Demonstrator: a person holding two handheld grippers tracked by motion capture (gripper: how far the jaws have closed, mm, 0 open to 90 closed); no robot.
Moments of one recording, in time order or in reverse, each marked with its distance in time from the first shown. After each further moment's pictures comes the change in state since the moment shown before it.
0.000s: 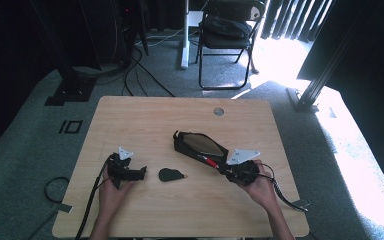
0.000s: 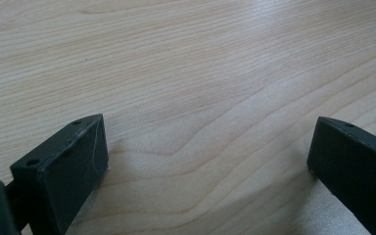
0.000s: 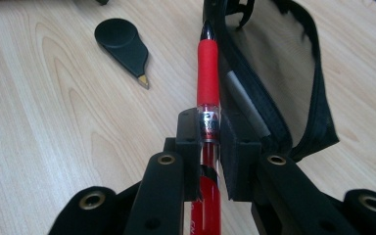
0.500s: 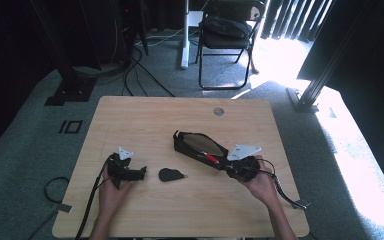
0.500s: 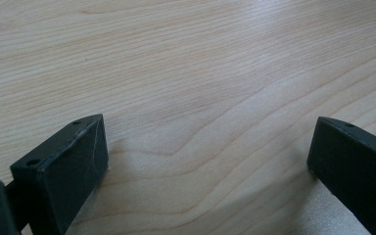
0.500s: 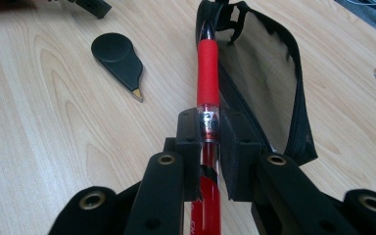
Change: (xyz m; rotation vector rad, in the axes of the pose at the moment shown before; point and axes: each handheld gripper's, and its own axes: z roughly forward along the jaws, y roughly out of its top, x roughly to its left) left arm 0.000 0.000 0.000 0.000 0.000 0.000; right arm -0.005 0.012 -0.006 -0.014 -0.012 -0.014
